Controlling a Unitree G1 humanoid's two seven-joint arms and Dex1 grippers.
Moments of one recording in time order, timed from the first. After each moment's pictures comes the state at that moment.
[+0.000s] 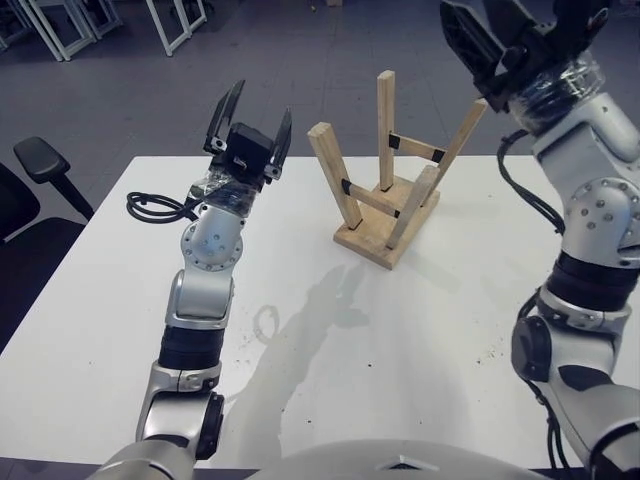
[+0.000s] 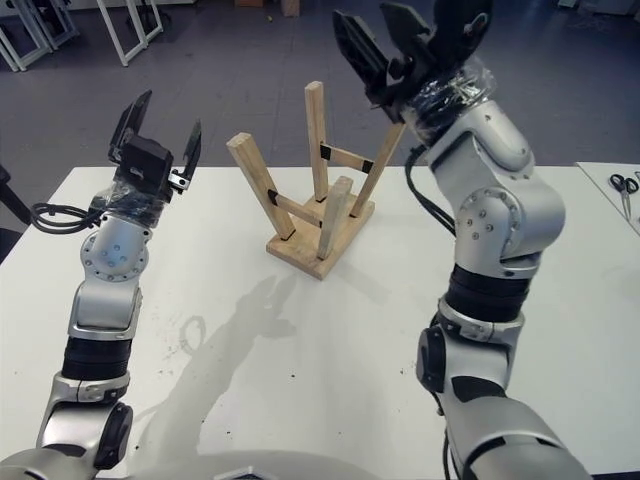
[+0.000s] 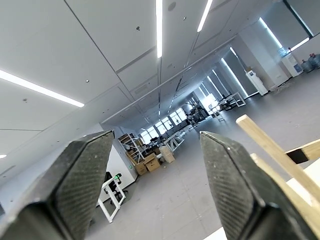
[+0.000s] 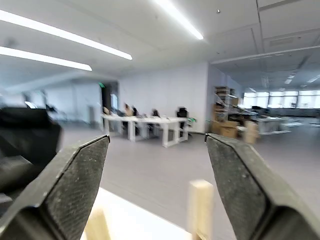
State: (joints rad) left arm -0.39 0.33 0.00 -0.13 0.20 -0.08 -0.15; right arm -0.78 -0.36 -0.20 -0.19 0.50 0.68 0.37
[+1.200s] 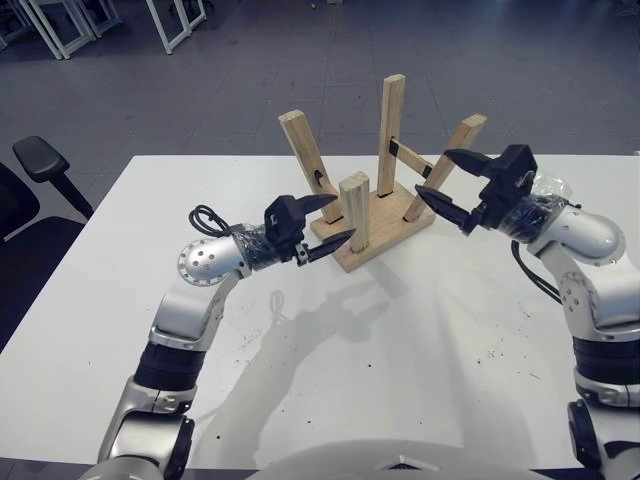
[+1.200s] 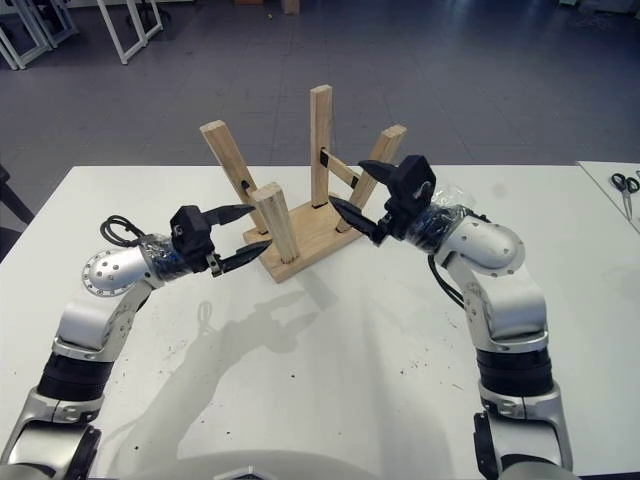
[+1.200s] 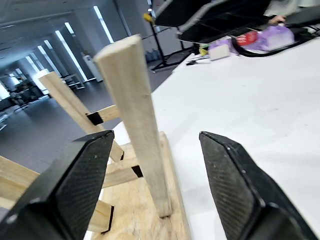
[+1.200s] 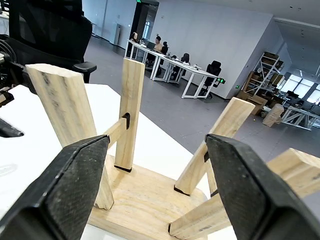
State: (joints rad) left arm -0.31 0.47 -0.12 -0.16 -0.28 0.15 -0.78; right arm -0.38 -0.55 -0.03 -0.28 0.35 0.40 0.70
